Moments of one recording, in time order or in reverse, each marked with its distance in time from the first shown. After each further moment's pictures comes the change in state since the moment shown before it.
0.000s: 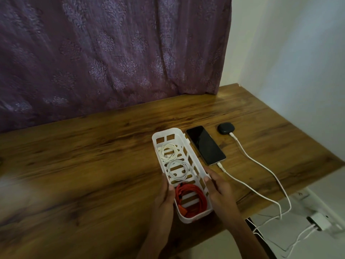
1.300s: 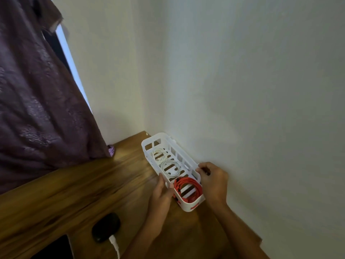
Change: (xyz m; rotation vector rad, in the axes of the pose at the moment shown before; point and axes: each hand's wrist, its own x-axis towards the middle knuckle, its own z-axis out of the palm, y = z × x) left_hand 0.204 0.106 0.381 0.046 -0.362 0.170; right_hand 0.267 0.031 -0.334 -0.303 0.753 -0.078
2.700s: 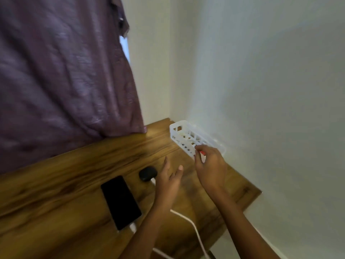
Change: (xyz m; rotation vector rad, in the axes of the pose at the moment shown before) left_hand -0.137 0.009 -0.061 0.175 0.161 0.130; right_hand -0.143 -0.083 -0.030 -0.134 0.012 -0.307
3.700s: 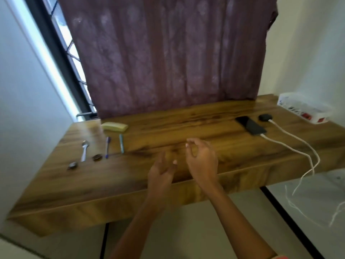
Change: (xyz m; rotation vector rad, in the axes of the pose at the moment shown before) left_hand -0.459 -0.087 -0.420 -0.062 0.455 0.081; right_hand -0.490 -0.356 -0.035 0.374 -0.295 -0.236
